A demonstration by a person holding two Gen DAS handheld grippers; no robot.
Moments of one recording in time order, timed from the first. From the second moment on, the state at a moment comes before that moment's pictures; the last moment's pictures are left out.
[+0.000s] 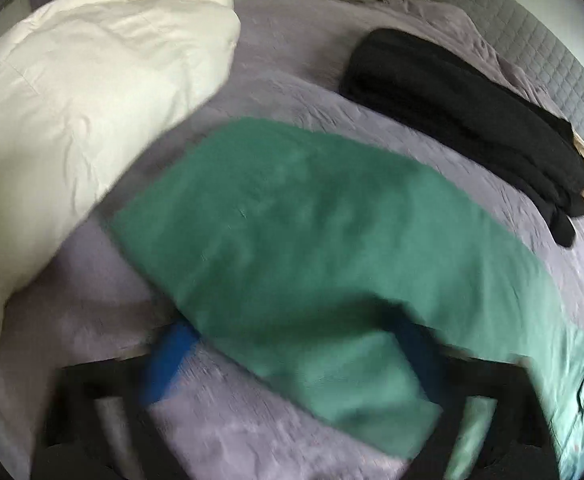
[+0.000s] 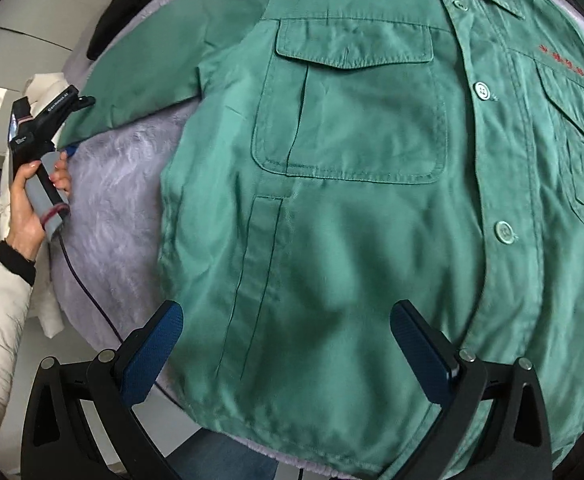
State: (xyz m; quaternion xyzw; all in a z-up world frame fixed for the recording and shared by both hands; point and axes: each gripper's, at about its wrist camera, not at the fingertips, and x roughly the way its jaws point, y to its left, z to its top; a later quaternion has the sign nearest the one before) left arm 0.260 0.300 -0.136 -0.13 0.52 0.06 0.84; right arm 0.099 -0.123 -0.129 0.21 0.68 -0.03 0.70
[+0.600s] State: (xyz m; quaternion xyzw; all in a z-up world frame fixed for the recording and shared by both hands) left arm 0.171 0.050 0.046 -0.01 0.35 -0.31 0.88; right arm 0.081 -0.194 -0.107 0.25 0.58 -0.09 0.77
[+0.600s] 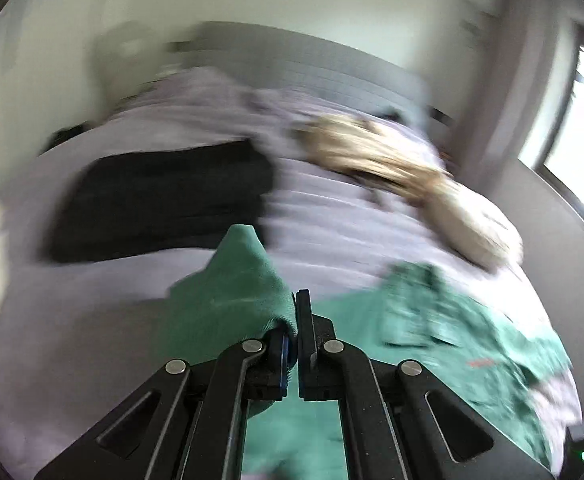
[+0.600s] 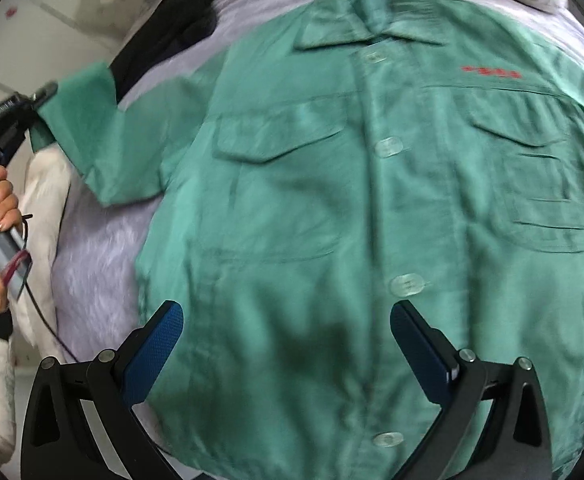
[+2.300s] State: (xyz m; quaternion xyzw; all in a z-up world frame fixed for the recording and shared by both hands) left arm 0.102 0.087 -0.090 0.20 0.48 -0.11 0.85; right arm 0.129 -0.424 -0.134 0.38 0.45 -0.24 0.77
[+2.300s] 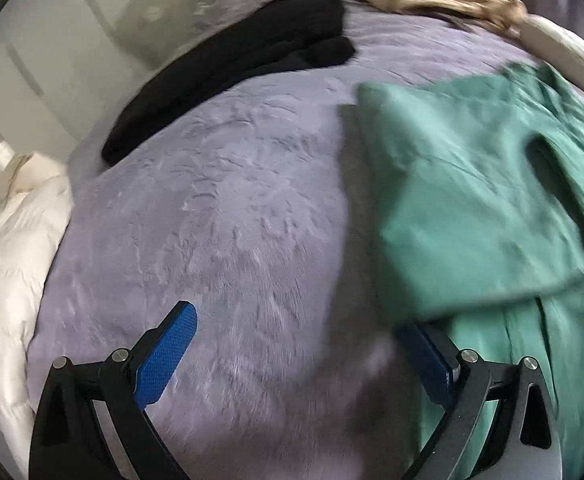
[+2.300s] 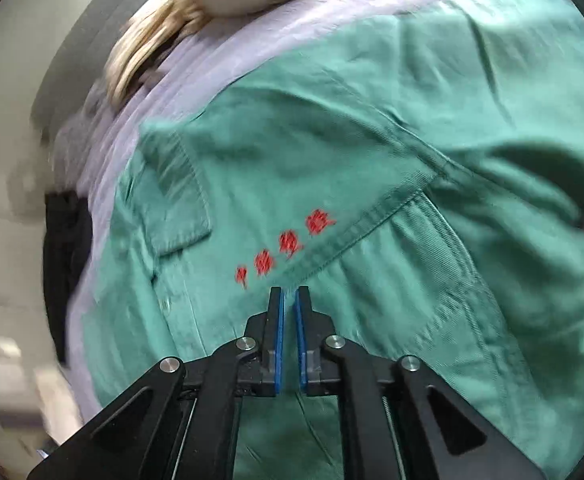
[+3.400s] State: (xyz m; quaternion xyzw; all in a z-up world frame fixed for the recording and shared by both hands) left arm 0.171 0.041 -0.088 0.14 0.49 -0.08 0.86; right arm 0.138 -0.408 -0.110 0.38 0.39 -0.15 0.82
